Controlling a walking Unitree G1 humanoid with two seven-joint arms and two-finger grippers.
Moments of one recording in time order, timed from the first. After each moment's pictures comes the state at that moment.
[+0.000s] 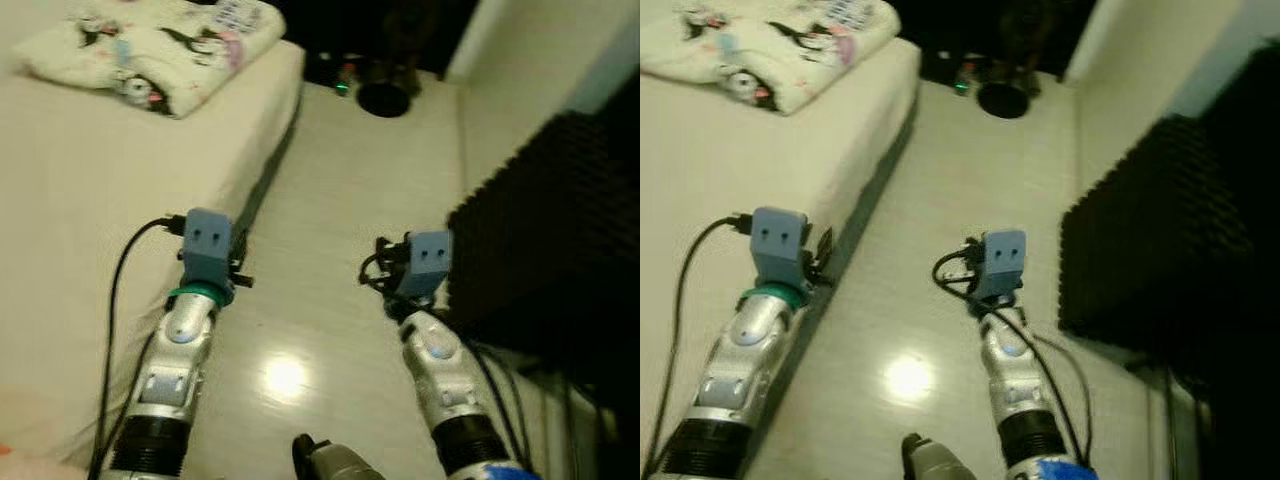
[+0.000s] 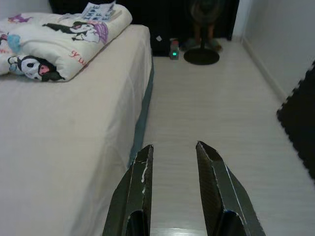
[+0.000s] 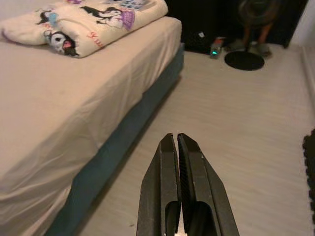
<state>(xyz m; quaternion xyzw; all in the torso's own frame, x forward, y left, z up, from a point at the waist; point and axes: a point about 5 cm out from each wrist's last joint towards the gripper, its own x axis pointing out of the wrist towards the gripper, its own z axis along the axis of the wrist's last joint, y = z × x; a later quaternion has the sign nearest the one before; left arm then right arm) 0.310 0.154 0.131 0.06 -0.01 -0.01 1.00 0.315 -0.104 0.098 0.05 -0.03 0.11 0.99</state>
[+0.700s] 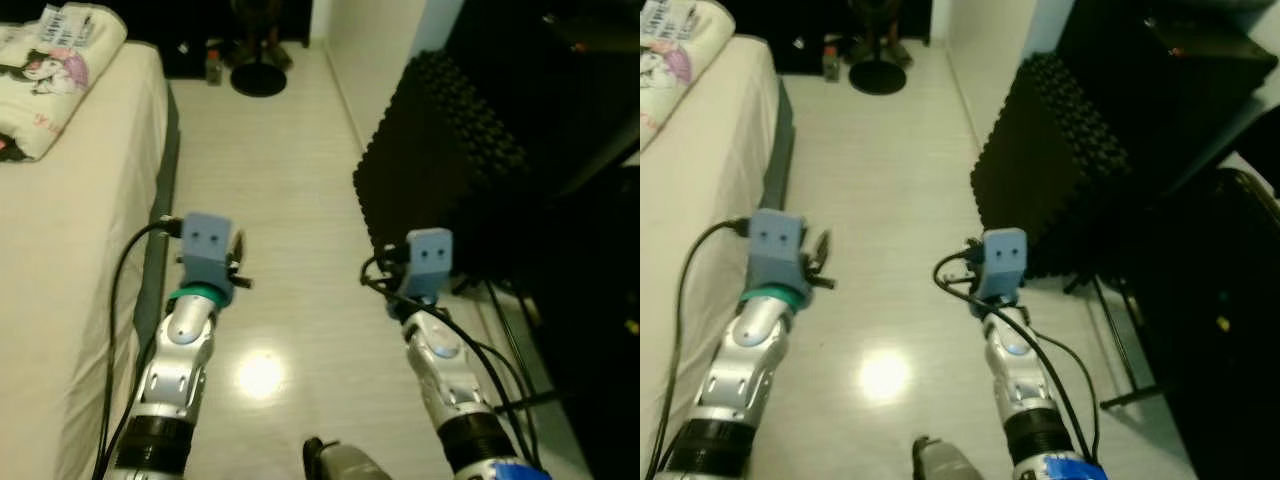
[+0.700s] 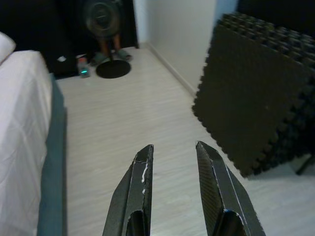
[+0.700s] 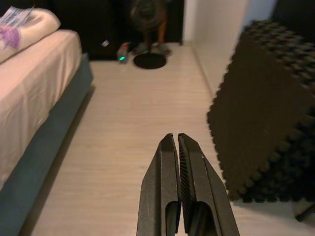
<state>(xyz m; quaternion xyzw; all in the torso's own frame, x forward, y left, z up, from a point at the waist) 0.312 0.152 0.129 0.06 -0.01 -0.02 1.00 0.317 -0.111 0.101 0.05 -0.04 0.09 0.99</state>
